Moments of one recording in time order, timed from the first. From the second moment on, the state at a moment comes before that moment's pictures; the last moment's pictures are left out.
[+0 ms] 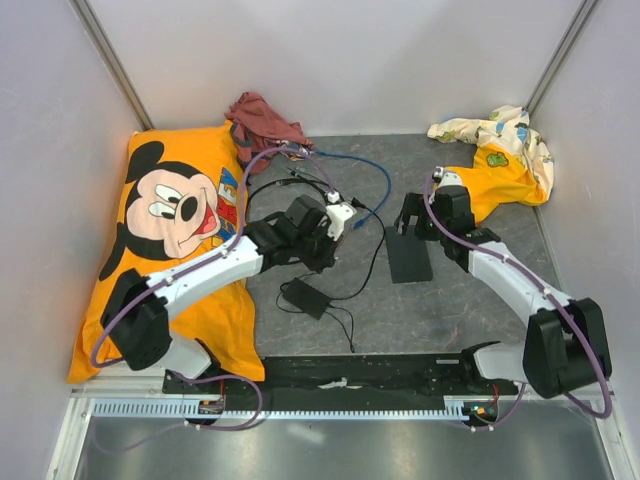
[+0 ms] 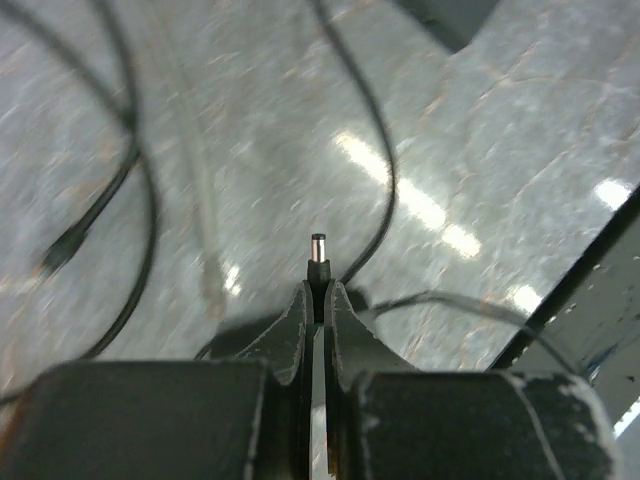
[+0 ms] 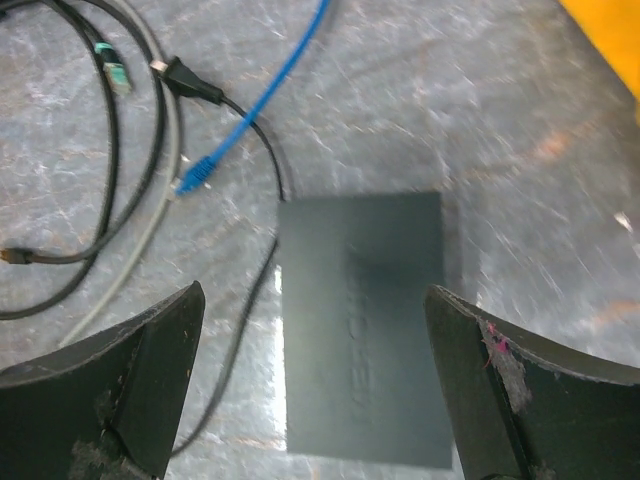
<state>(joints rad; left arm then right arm) -0.79 1.44 1.11 -0.50 0.13 -0.03 0.27 1.32 0.83 -0.15 0.01 0.37</state>
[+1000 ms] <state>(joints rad) -0.95 1.99 1.28 -0.06 0.29 0.11 0.02 1.40 0.61 0.06 -0.17 0.60</state>
